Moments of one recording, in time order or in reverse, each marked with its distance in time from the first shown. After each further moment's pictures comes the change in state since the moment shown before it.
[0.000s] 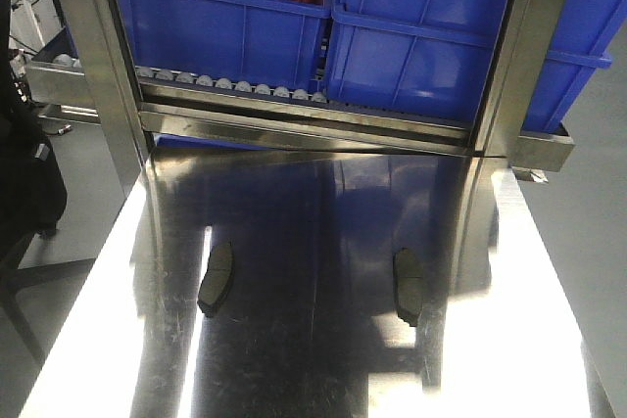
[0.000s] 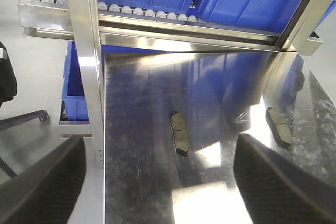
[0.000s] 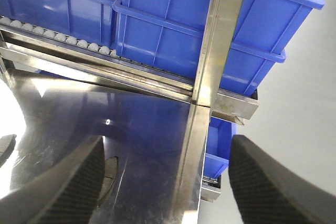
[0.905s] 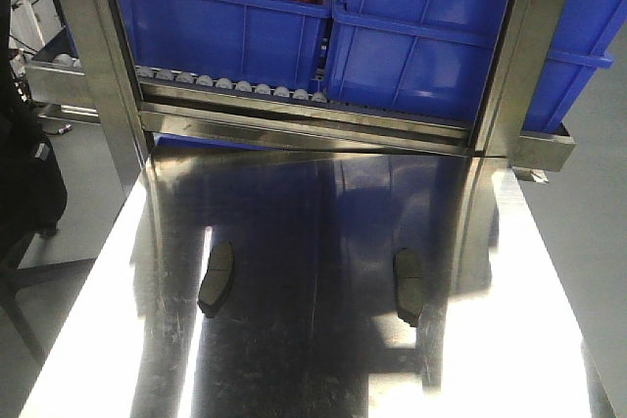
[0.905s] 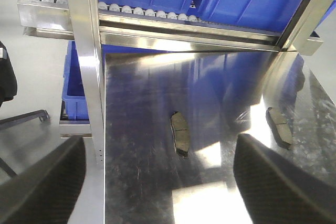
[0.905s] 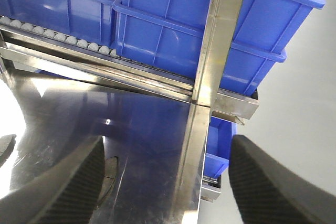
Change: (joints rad) left arm 0.000 0.000 0.000 0.000 0.000 0.000; right arm 0.000 0.000 0.000 0.000 0.001 0.000
